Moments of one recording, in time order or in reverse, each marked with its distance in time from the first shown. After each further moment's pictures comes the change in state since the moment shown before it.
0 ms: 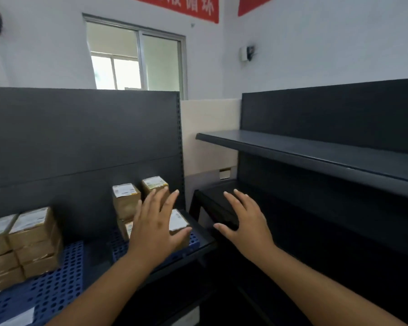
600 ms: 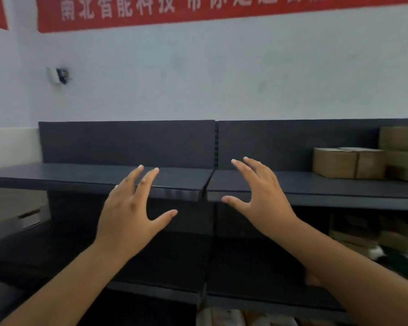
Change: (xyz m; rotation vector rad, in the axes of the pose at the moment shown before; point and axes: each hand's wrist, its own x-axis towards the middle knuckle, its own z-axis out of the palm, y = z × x) left_hand 0.037 0.358 -0.073 -0.600 0.073 0.498; right_hand -0.219 0.036 -0.417 -0.634 0.396 0.378
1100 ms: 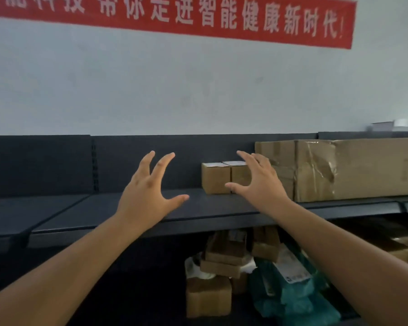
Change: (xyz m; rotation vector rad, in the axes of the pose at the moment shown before) left_hand 0.140 0.296 0.164 -0.393 -0.102 0.189; right_hand -0.005 0.283 -0.184 -0.166 0.077 0.342
